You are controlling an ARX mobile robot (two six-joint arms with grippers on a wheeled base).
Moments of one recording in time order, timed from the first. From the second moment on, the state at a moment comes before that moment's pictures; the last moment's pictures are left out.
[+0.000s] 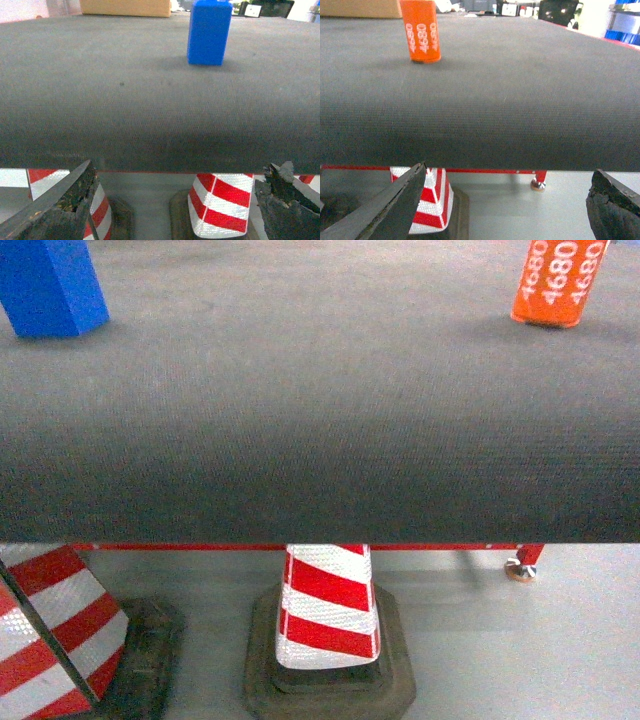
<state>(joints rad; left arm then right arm) 0.00 0.01 0.01 0.00 0.00 0.00 0.00 0.01 0.01 -0.01 0.00 0.00</state>
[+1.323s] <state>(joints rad) 0.00 0.01 0.01 0.00 0.00 0.00 0.00 0.01 0.01 -0.01 0.00 0.00</state>
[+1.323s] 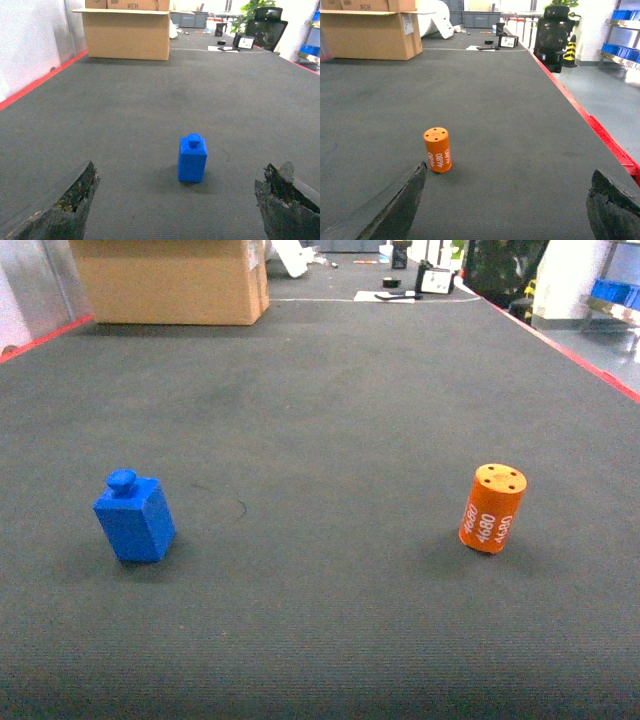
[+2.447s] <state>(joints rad) 0.00 0.01 0.01 0.00 0.00 0.00 0.00 0.01 0.01 -0.01 0.00 0.00</state>
